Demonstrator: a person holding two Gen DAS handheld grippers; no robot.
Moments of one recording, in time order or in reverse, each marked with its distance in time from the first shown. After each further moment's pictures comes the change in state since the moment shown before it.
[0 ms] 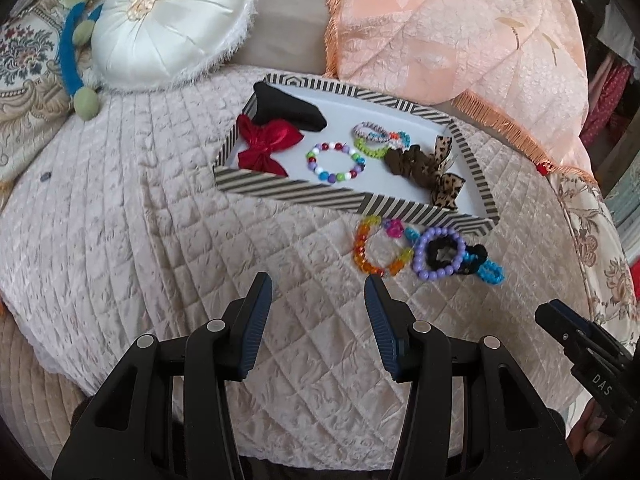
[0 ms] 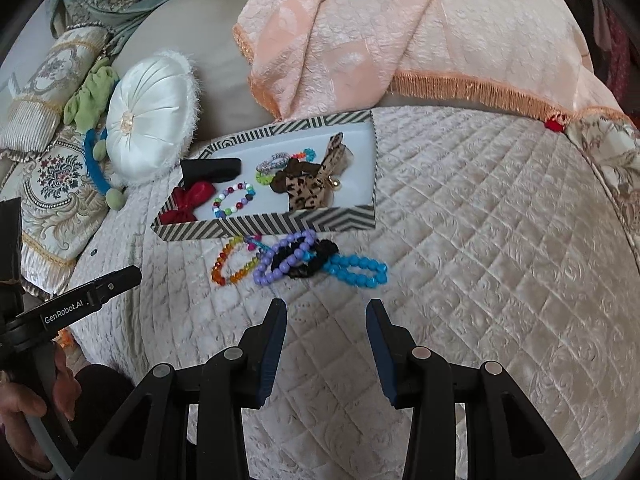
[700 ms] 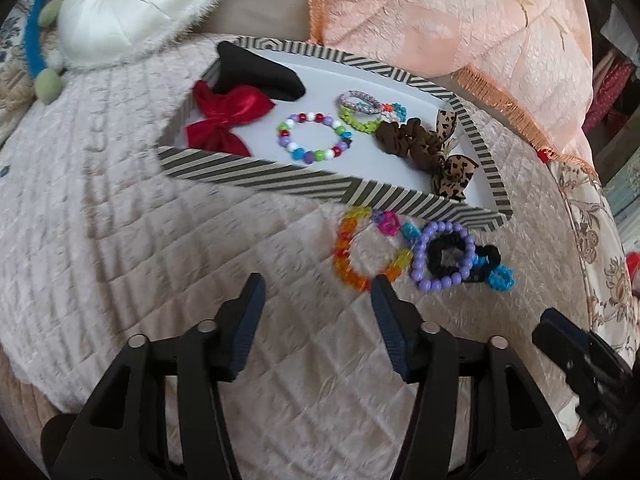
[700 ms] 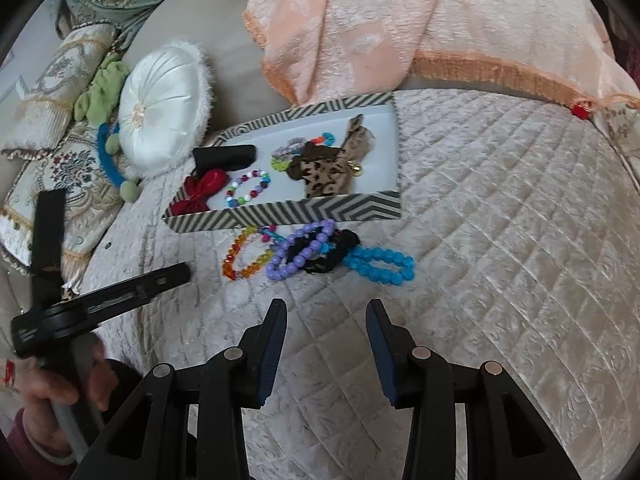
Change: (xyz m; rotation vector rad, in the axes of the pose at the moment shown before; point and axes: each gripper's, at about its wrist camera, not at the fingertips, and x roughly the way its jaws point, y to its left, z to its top) left arm 0.064 -0.015 0.019 0.005 0.094 -0.064; right arm 0.023 0.001 0.003 -0.008 0.040 0.094
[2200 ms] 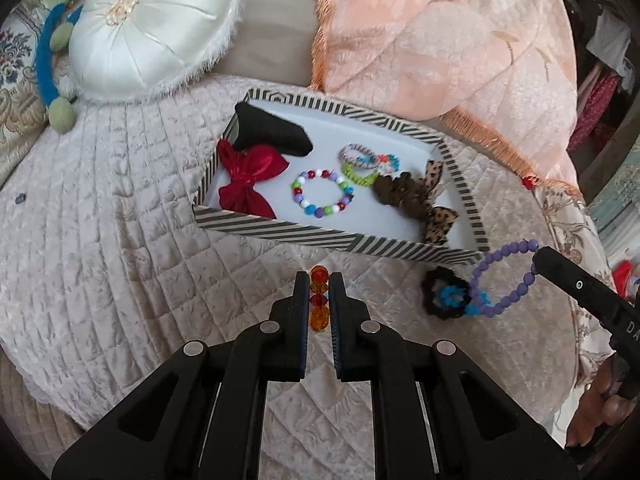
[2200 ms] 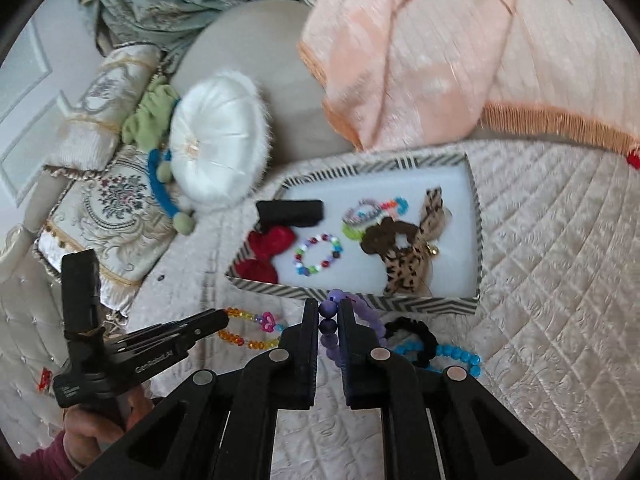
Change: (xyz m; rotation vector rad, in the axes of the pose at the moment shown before) left arm -0.060 0.018 0.016 0.007 -0.105 -0.032; right arm -0.012 0.033 0.063 -0.048 -0.084 0.185
